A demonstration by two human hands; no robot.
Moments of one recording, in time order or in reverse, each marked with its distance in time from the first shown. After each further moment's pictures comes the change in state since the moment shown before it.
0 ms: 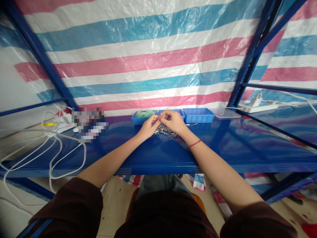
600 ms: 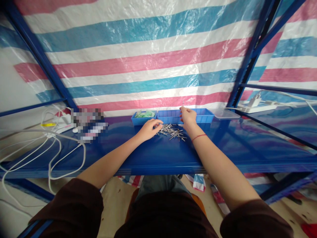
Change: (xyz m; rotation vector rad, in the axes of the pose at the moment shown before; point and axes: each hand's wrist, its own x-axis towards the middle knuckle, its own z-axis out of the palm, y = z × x) left_hand -0.004 -0.005 -0.007 0.339 -0.144 0.104; right_hand 0.015 0.028 -0.023 0.389 0.558 0.741
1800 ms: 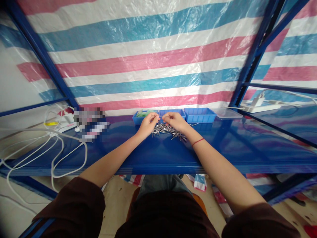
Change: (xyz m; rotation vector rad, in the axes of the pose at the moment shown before) left_hand 0.012 -0.001 0.005 -0.488 0.277 -0.175; right_hand -0.026 0.006 0.011 -0.282 -0.736 -0.287
